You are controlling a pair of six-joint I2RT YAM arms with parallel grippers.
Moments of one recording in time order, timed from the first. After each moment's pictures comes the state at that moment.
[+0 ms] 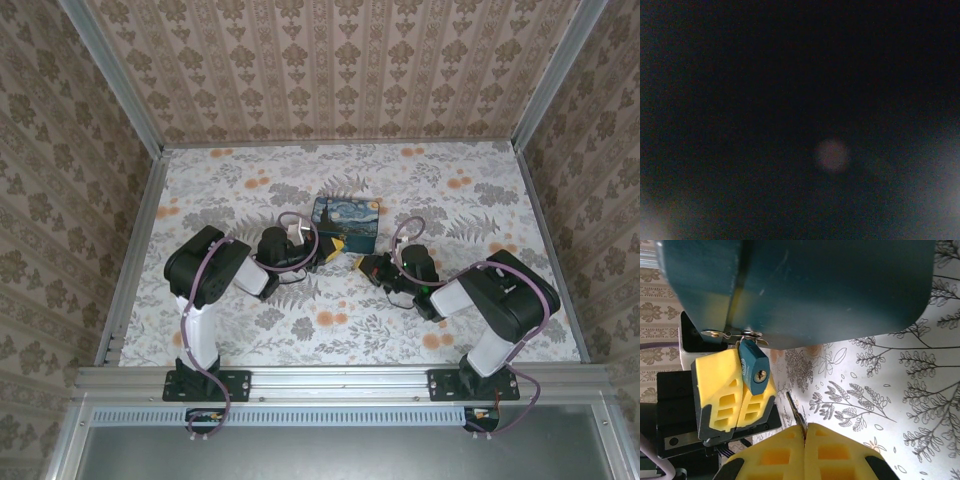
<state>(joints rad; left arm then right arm) -0.60 1.99 0.63 1.17 0.67 -1.34 0.48 1.67 0.35 0.93 -0.38 1.25</state>
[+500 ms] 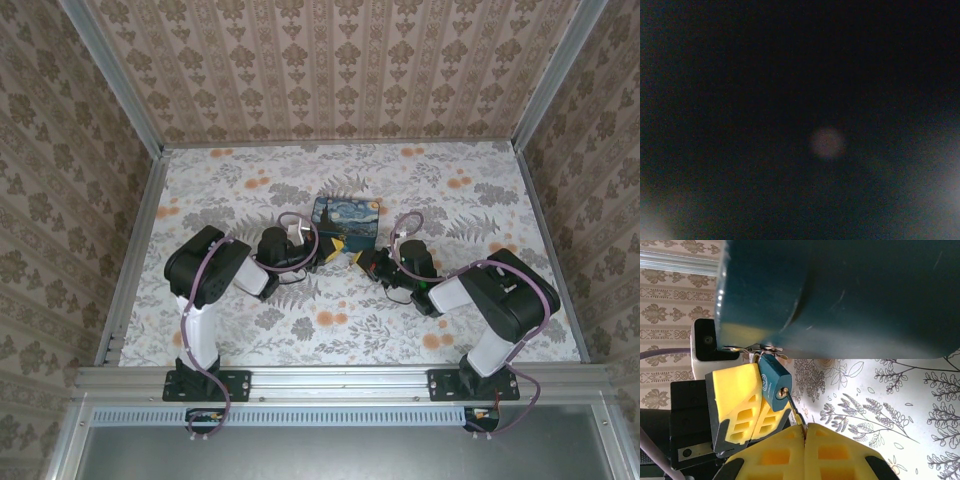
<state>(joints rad) -0.60 2.00 0.63 1.17 0.67 -1.33 0.48 1.67 0.39 0.90 -0.38 1.24</state>
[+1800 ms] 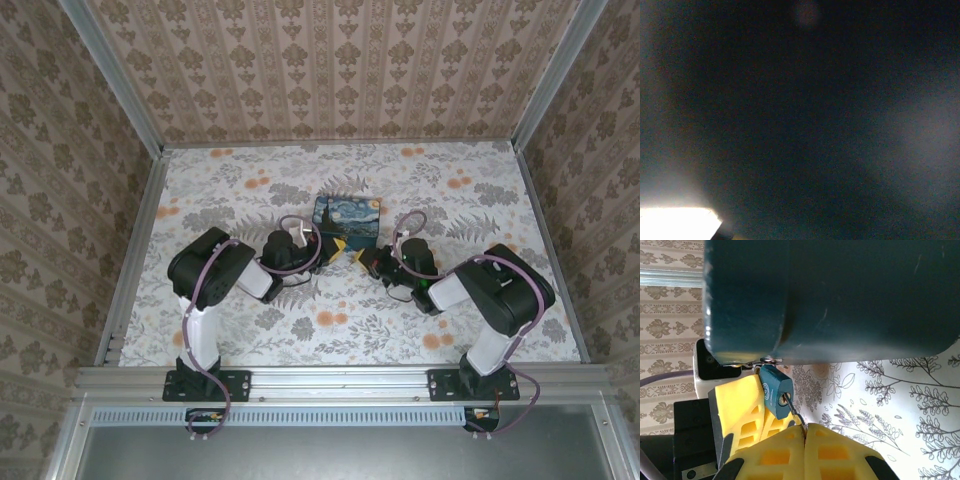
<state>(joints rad) -0.65 2.00 0.63 1.17 0.54 -1.37 0.45 1.72 0.40 0.95 -0.39 1.30</state>
